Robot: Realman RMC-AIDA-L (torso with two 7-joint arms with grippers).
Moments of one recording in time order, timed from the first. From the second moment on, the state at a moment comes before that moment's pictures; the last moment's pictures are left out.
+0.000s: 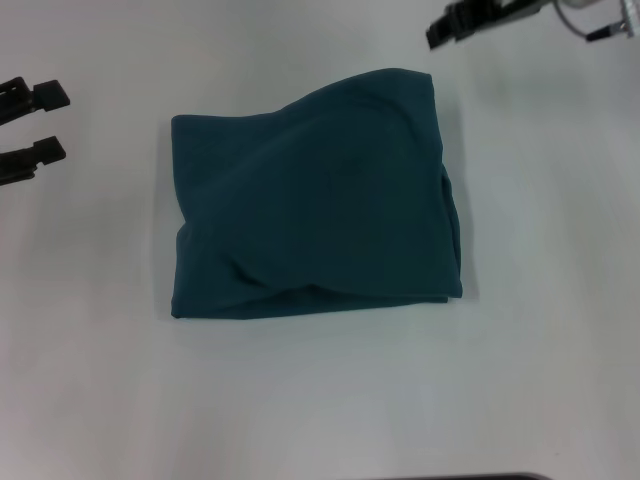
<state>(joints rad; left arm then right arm) -0.42 -2.00 -2.78 -0.76 -1.06 1.70 -2.49 0.87 2.07 -1.04 -0.95 -2.65 -1.20 2.69</state>
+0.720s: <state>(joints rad) -0.43 -2.00 -2.79 -0.76 -1.06 1.70 -2.49 0.83 2.02 -0.89 -0.71 -2.21 -1.38 2.46</state>
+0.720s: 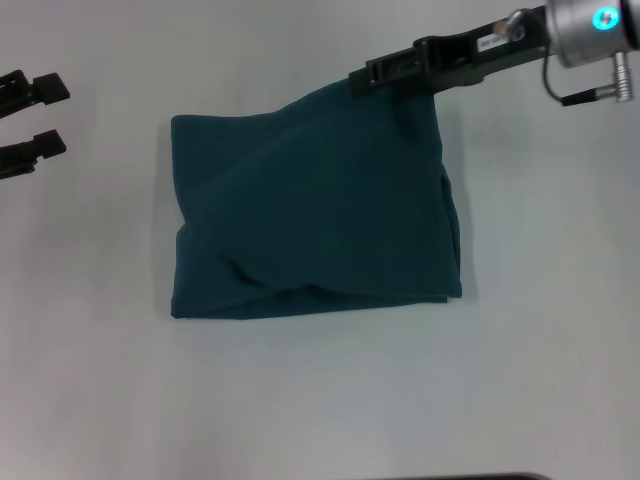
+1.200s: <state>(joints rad) -0.43 -2.00 -2.78 -0.76 -1.06 1.70 -2.49 0.92 2.07 -0.93 -0.50 -2.28 -1.06 2.52</state>
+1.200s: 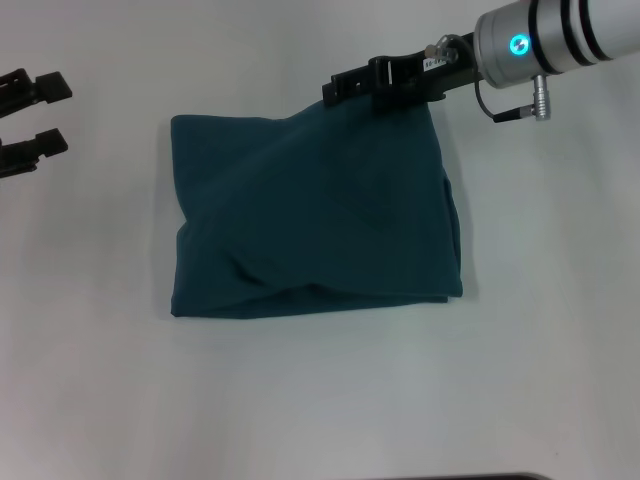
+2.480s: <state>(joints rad) -0.45 -1.98 -2.57 -0.76 -1.05 1.78 -2.49 0.72 1.95 -0.88 -0.70 -2.33 -1.77 2.60</state>
